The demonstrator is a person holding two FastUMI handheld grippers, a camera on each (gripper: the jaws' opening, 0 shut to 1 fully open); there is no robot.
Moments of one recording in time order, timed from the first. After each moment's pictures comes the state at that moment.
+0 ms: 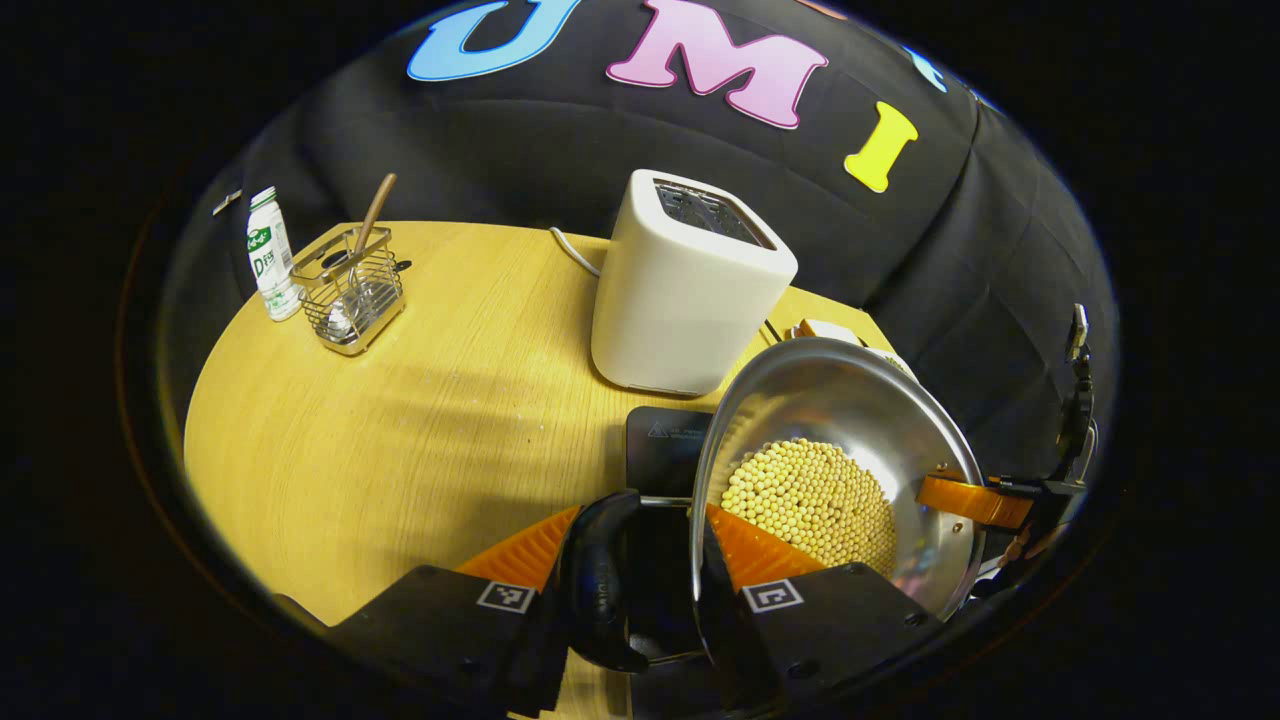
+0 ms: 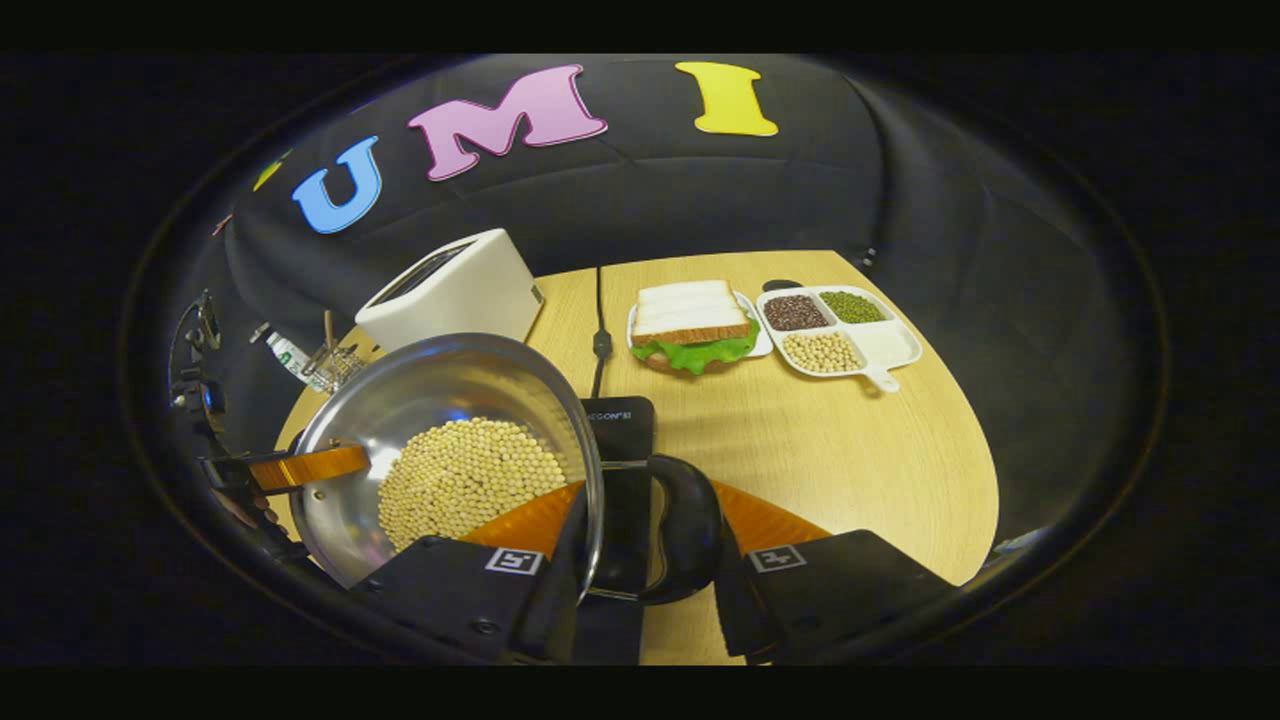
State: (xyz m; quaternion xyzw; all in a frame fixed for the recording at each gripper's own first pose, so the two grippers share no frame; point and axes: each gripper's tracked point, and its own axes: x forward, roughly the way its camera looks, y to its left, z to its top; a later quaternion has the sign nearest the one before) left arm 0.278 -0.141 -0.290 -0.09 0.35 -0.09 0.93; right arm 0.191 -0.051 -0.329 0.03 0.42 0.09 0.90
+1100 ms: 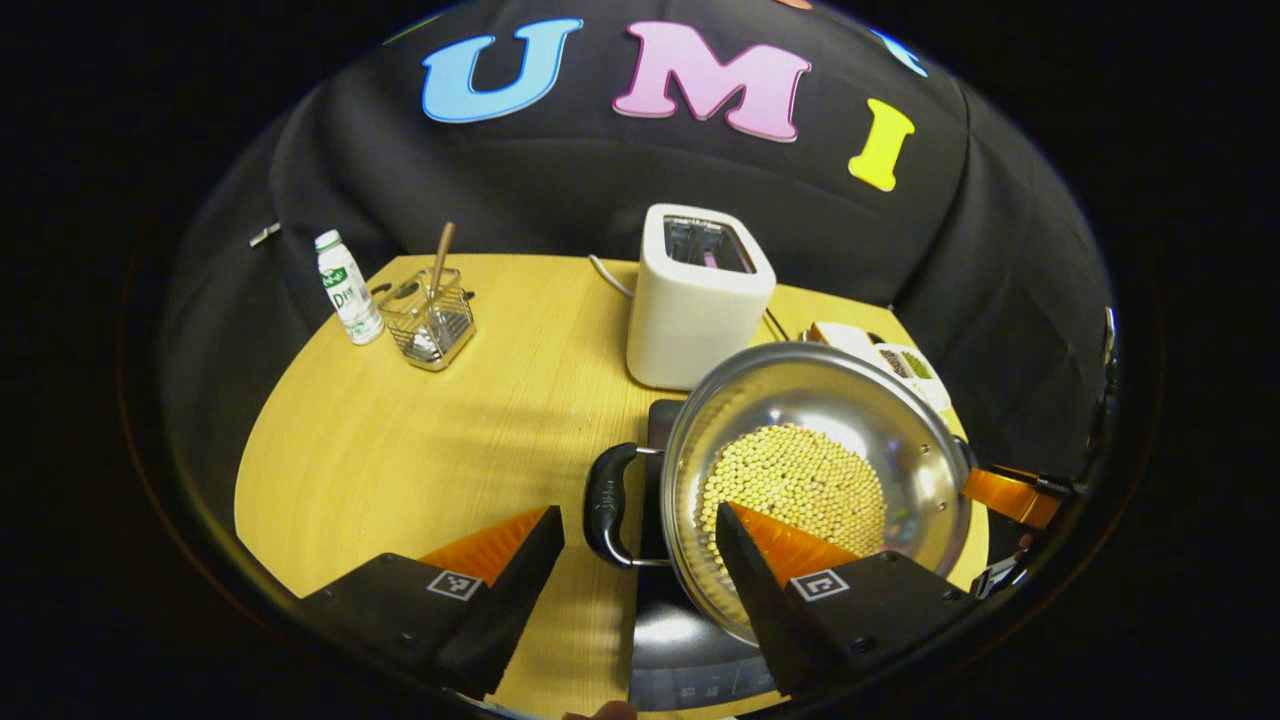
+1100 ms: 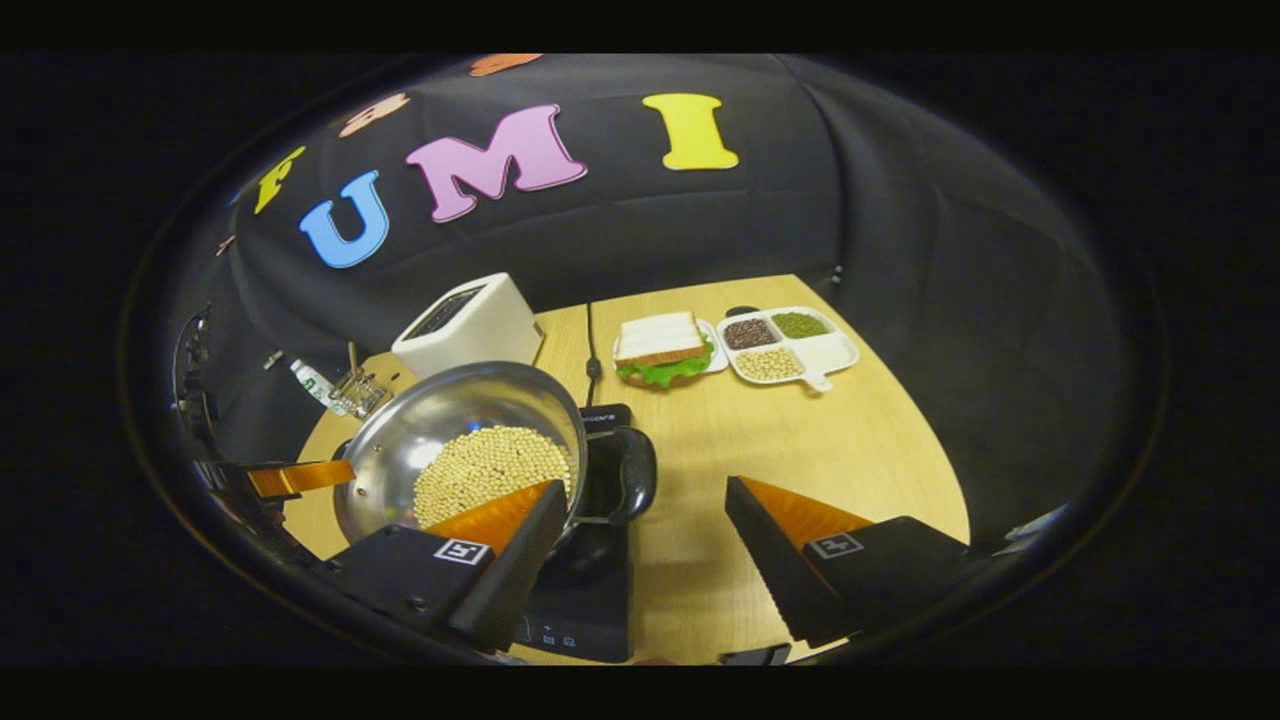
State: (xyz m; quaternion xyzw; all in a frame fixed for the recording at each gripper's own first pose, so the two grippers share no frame) left arm 0.205 -0.132 -0.215 -0.04 0.31 -0.02 0.95; right arm 0.142 -0.096 -0.254 0.06 0.35 0.06 0.93
